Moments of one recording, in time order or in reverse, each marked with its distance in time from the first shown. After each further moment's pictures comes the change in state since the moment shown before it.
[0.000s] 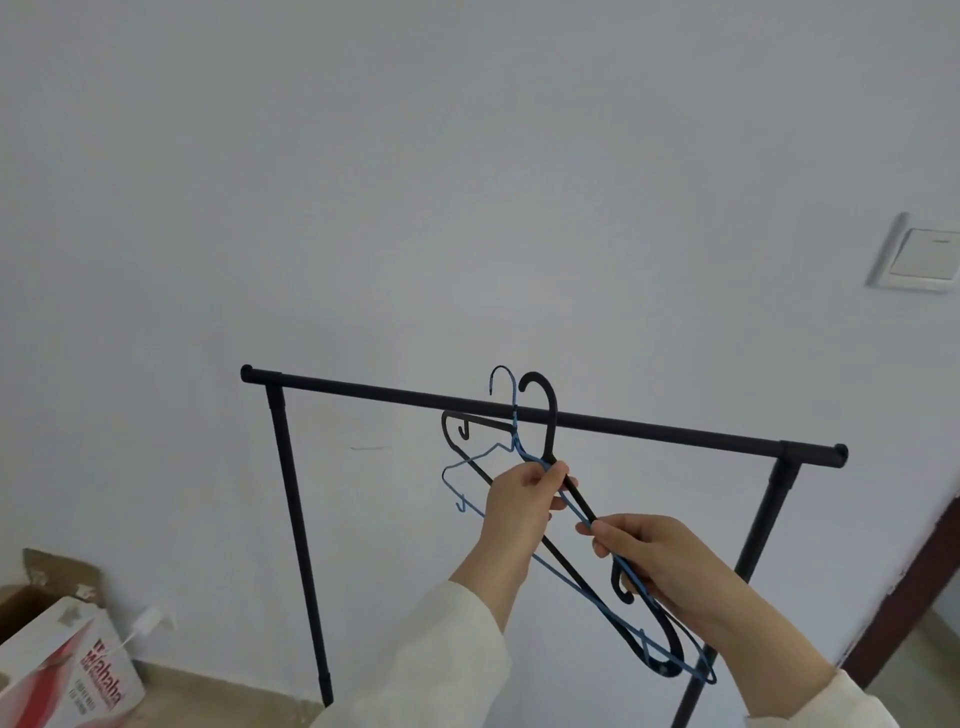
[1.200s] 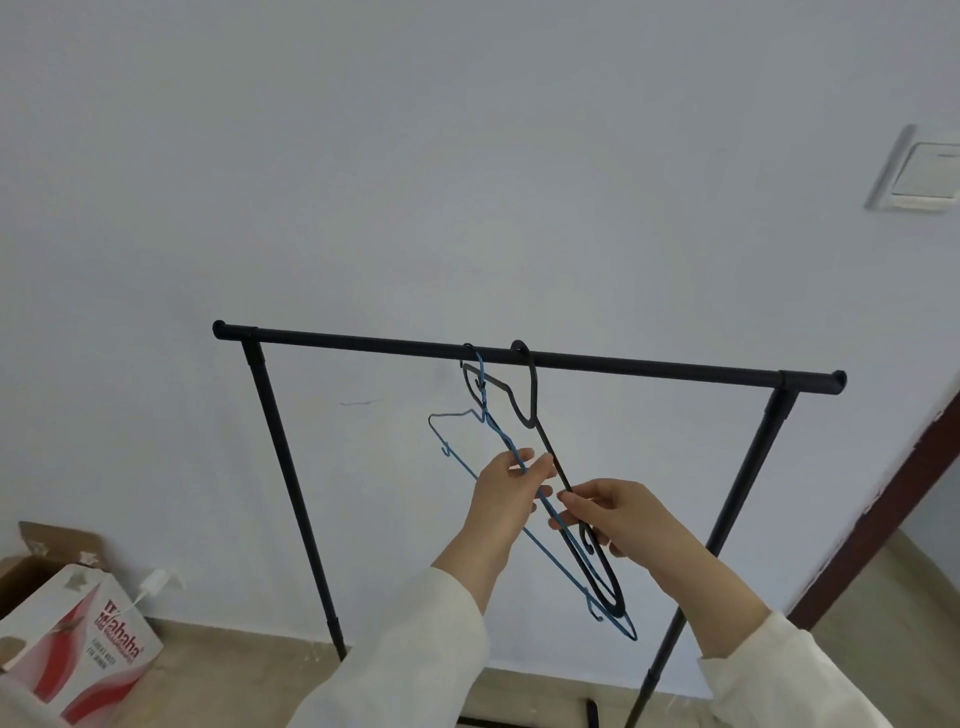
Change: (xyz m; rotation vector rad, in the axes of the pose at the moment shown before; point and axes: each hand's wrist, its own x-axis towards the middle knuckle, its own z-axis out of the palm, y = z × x) left_hand -0.015 -0.041 -0.009 -0.024 -0.055 -0.234; right_hand 0.006 0.028 0.028 -0.069 0.053 0.106
